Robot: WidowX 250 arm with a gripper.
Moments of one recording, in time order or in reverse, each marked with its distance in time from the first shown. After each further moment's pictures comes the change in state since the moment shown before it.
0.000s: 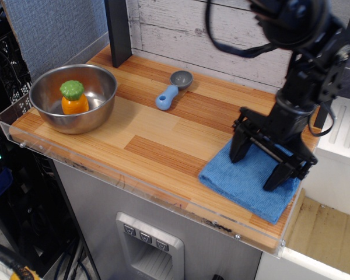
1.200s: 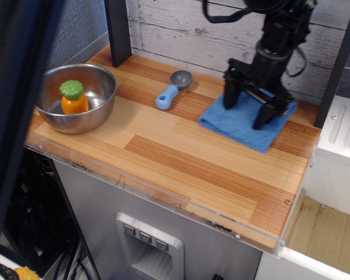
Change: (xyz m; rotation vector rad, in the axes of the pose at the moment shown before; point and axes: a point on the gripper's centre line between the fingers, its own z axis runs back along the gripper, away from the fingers) arm 0.044 0.092 0.001 0.022 -0.047 0.090
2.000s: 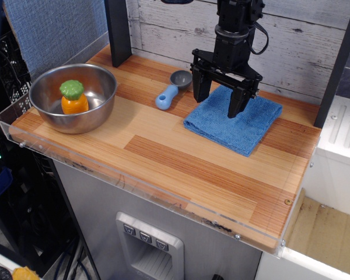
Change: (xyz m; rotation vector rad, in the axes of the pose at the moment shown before) arm -0.013 0.024 0.015 -0.167 -0.008 0.079
